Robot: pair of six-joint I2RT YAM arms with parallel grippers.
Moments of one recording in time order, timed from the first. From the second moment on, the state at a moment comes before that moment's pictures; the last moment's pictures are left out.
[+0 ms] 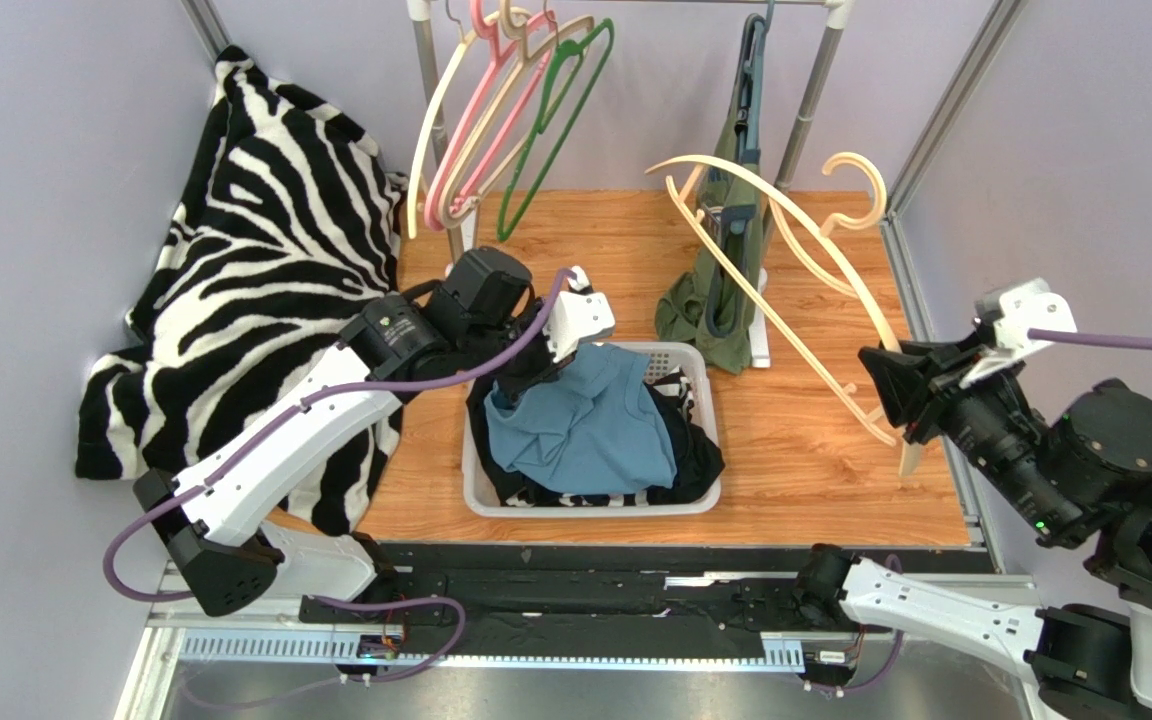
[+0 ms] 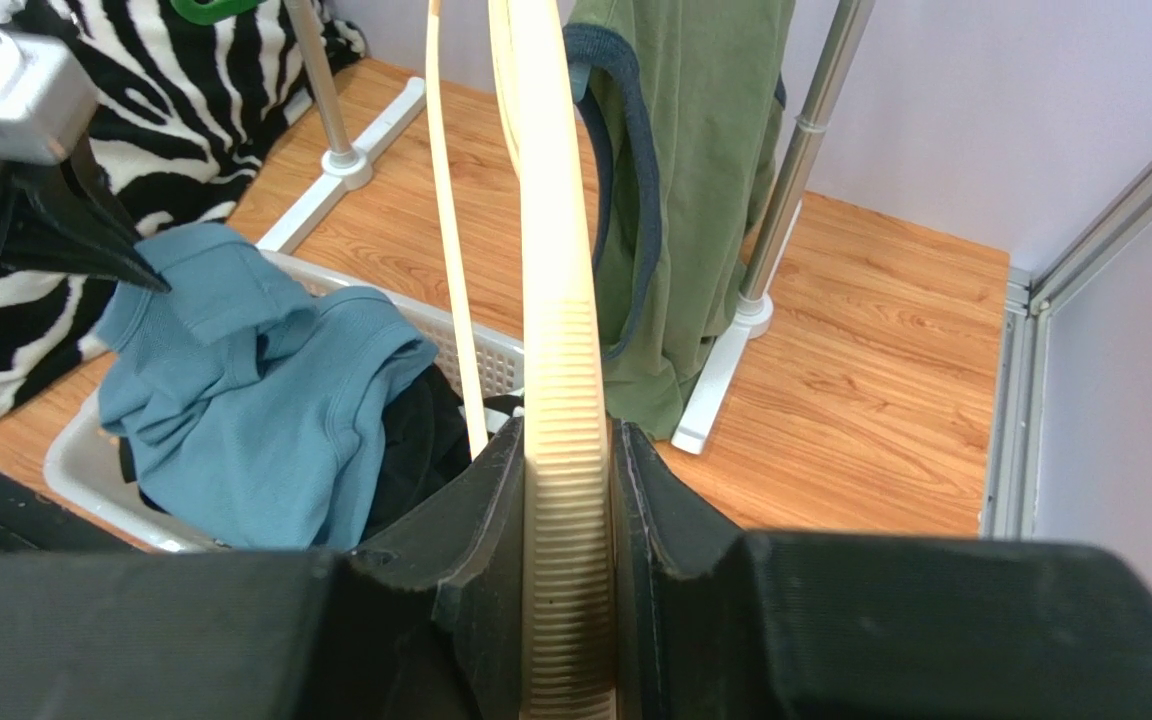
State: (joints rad) left arm -0.83 1.31 1.52 -0.96 0.23 0.38; right arm 1.00 0.67 1.64 -1.11 0.57 0.06
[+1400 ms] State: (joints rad) left arm -0.90 1.04 1.63 -1.12 0.08 0.41; right arm 0.95 1.69 2.39 -1.02 0.94 -0.09
